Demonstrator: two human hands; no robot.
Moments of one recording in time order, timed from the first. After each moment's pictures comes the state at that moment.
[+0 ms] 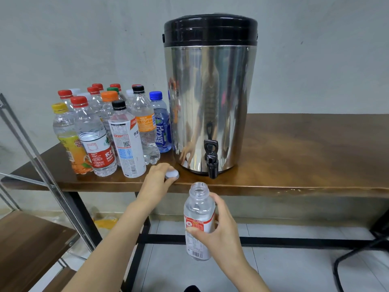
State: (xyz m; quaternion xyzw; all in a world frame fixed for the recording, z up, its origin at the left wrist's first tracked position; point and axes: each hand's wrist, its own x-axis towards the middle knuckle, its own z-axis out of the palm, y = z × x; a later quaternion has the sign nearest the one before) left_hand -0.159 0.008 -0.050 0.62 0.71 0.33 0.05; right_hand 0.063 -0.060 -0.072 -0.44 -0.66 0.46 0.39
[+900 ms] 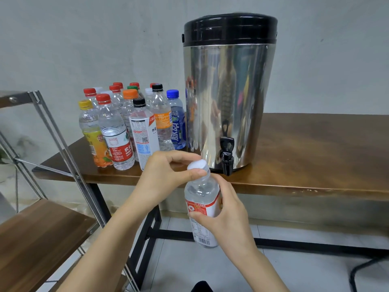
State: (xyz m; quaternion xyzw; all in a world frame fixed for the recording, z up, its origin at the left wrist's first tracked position) left_hand -0.107 -0.104 0.062 0.58 0.57 0.53 0.24; right_hand 0.050 -0.077 -0.025 -0.38 -0.74 0.36 0.42
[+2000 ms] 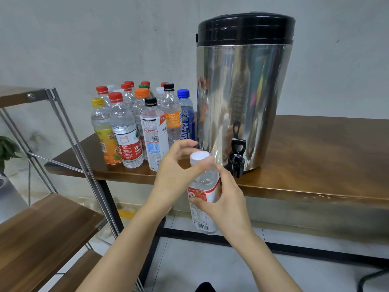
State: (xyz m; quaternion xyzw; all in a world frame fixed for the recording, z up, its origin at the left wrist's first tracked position) left_hand -0.109 -0.090 0.044 0.52 0.58 0.59 0.22; right_hand 0.024 -0.055 -0.017 -0.36 -0.74 0.36 0.44
